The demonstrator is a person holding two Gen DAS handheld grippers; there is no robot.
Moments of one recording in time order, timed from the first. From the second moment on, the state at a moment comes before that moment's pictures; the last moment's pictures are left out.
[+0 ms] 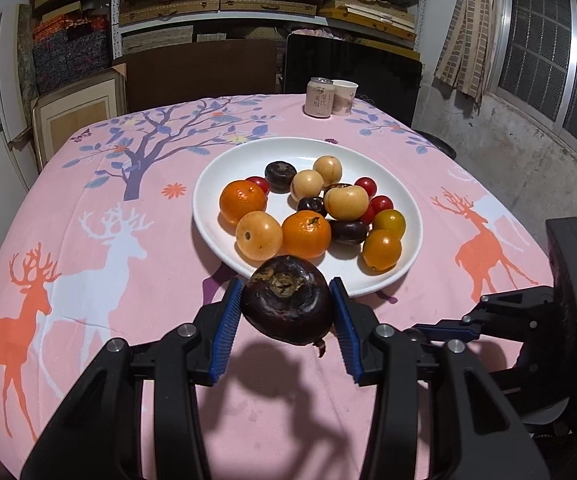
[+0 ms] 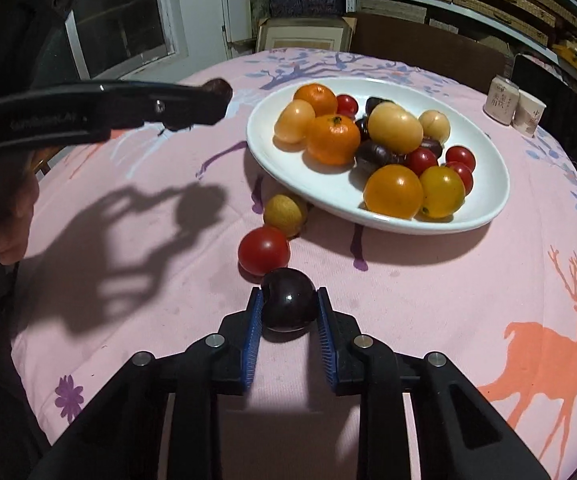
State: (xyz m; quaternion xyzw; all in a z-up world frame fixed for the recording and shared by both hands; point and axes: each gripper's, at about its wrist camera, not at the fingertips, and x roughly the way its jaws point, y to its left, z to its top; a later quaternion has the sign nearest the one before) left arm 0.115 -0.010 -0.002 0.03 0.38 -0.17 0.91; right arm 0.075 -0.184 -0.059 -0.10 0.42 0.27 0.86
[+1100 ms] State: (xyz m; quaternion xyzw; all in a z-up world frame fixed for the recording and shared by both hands) left arm 0.216 -0.069 0.023 0.06 0.36 -0.18 0.91; right arm 0.224 -0.250 0.034 0.05 0.39 0.19 0.90
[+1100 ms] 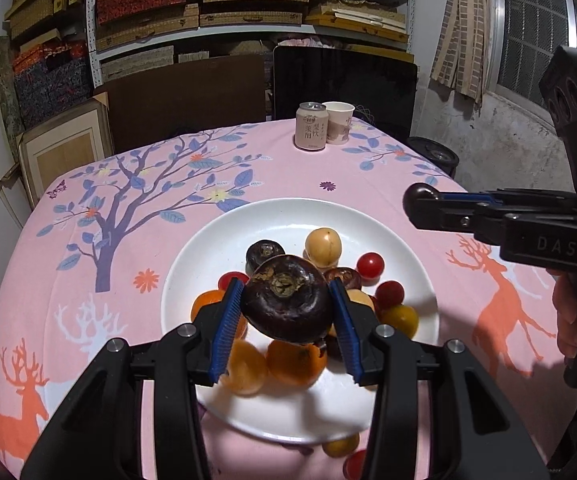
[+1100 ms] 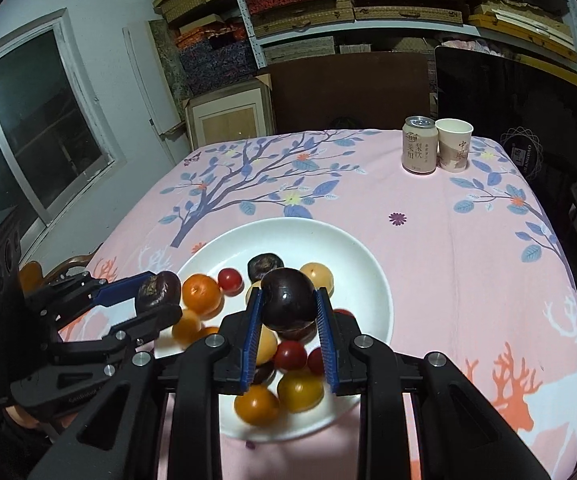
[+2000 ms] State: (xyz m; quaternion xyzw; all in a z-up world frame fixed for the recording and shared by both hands) left arm 0.130 -0.016 -0.051 0.06 0.42 -0.11 0.90; right arm 0.088 -0.188 -0.046 -0.04 0.42 0.24 0.87
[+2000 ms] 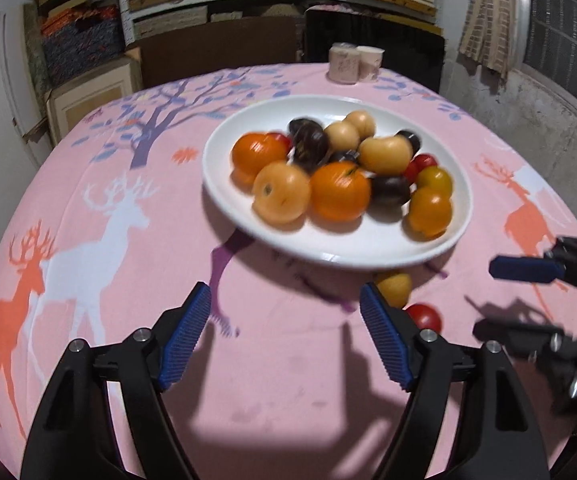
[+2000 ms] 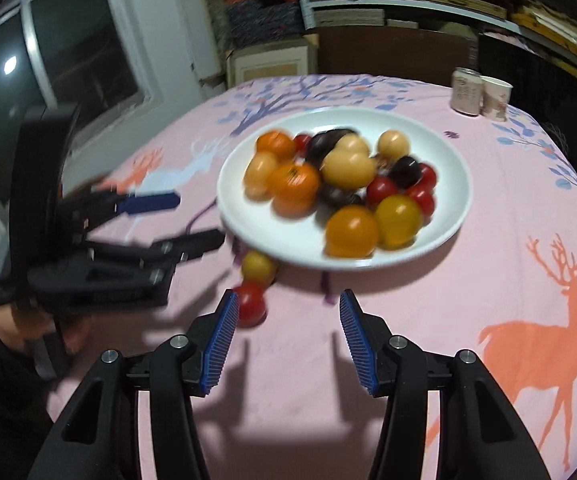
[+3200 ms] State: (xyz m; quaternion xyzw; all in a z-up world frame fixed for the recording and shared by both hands) left arm 0.130 -0.061 -0.054 0.08 0.43 -0.14 0.89; right arm 0.079 -0.230 -0.054 0.04 0.42 0.15 0.89
